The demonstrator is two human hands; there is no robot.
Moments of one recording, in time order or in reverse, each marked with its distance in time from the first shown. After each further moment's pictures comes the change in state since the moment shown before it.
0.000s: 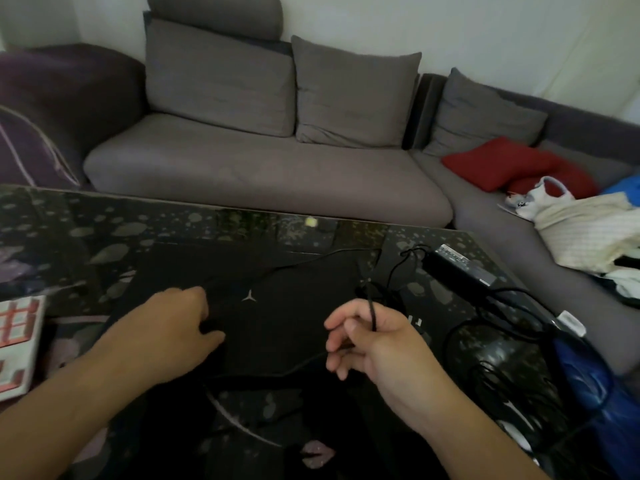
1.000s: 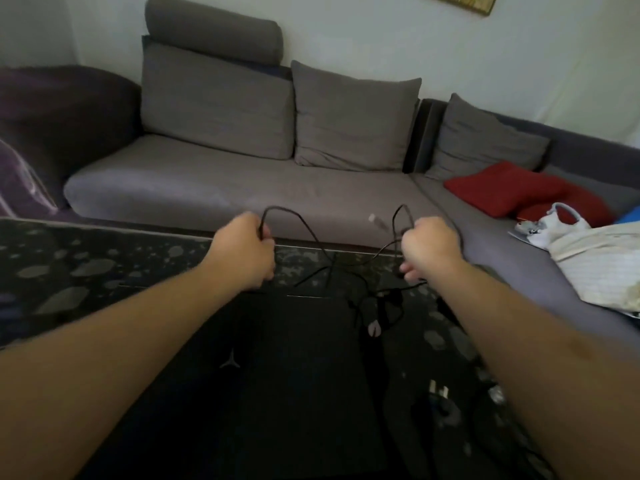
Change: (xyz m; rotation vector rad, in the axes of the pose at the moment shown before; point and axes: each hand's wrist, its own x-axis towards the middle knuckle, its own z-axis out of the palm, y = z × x) left_hand 0.152 0.096 -0.037 -0.848 0.220 0.047; right_hand 0.206 -0.109 -0.088 -0.586 0.719 0.044
